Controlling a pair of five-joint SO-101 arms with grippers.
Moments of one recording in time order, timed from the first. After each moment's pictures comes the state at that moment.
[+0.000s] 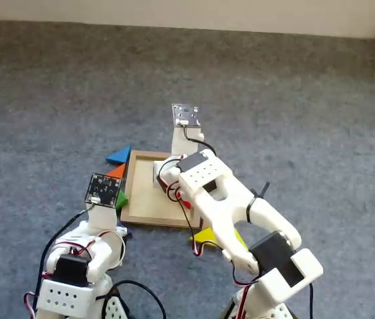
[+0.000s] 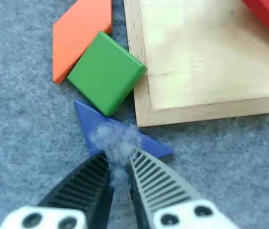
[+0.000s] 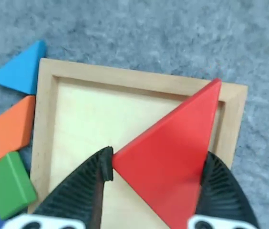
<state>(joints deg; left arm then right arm) 5.2 -100.7 96.0 74.9 6.6 -40.2 3.6 28.2 41.8 -27.2</state>
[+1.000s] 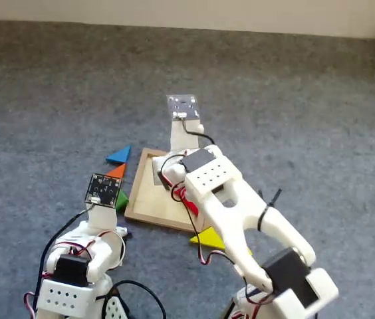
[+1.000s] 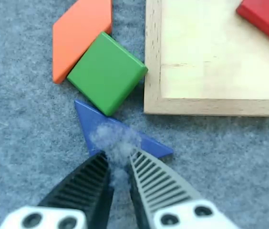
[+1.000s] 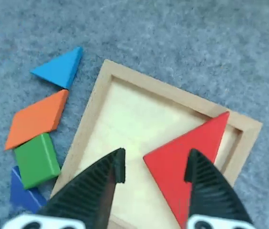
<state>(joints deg) 5.2 -100.7 96.0 74.9 6.6 -40.3 -5.9 26.9 48.4 -19.3</state>
